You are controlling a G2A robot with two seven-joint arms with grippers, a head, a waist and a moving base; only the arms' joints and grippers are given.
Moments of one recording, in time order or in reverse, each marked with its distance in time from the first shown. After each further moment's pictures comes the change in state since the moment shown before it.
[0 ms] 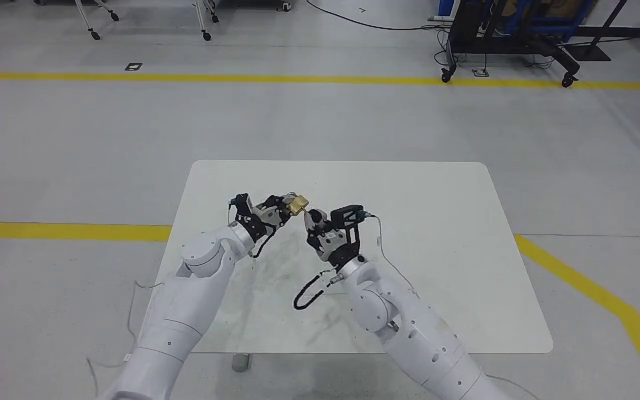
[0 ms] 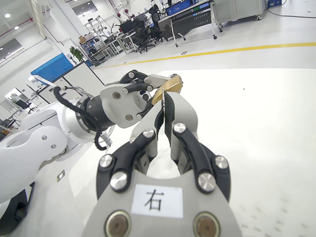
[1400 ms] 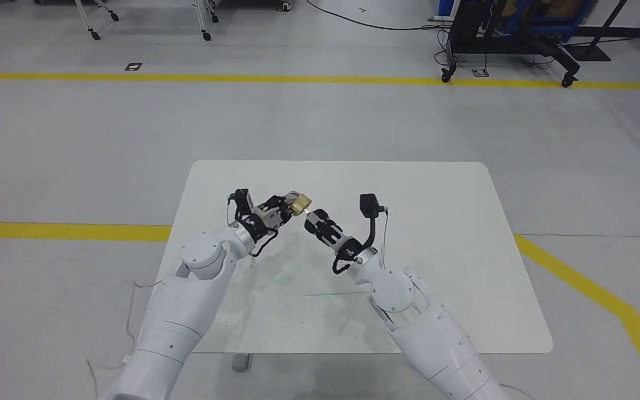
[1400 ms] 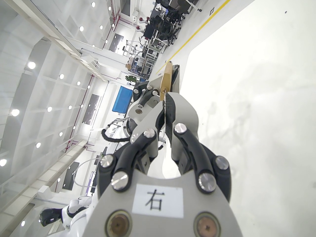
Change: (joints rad) left arm 0.012 0.005 0.001 -0.034 0.121 -0.077 -0.014; right arm -0.031 -0.017 0.140 -0.052 0.682 -0.035 0.288
